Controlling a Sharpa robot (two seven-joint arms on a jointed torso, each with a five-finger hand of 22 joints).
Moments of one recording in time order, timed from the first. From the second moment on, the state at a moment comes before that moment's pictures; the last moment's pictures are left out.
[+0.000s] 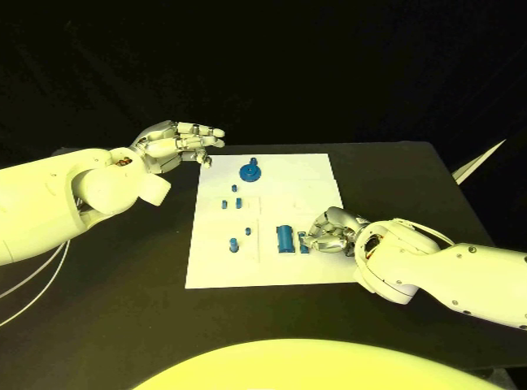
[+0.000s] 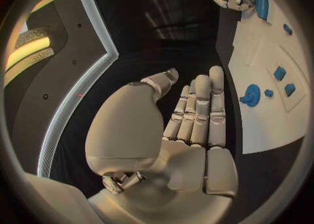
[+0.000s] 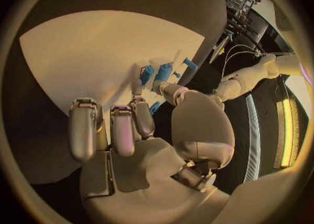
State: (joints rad) left arm 1.19 -0.91 0.00 1.37 -0.12 0.09 0.25; left_hand 1.36 -0.19 0.54 0.05 0.07 0.86 0.21 0.11 0.25 0.92 0.15 0.33 0.15 1.00 0.08 1.15 0.48 0.20 0.99 0.16 0.73 0.80; right arm 1.08 -0.83 -0.17 1.73 -1.17 -0.42 -0.51; right_hand 0.89 -0.19 0.69 0.12 0.20 0.92 0.07 0.52 0.57 1.41 0.00 1.34 1.30 1.46 -0.07 1.51 1.29 0.06 1.46 0.05 1.38 1.30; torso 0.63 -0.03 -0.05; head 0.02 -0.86
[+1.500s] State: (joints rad) left arm 1.19 -0.91 0.00 1.37 -0.12 0.09 0.25; left_hand 1.36 -0.19 0.54 0.05 0.07 0.86 0.21 0.11 0.25 0.92 0.15 0.33 0.15 1.00 0.08 1.15 0.48 0.20 0.99 0.16 0.73 0.80; right arm 1.08 -0.88 -0.17 1.75 -1.15 -0.36 -0.46; right_hand 0.87 -0.20 0.67 0.10 0.16 0.93 0.07 0.52 0.57 1.41 0.01 1.34 1.30 1.46 -0.07 1.51 1.29 0.06 1.46 0.05 1.38 1.30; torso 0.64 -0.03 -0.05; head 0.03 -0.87
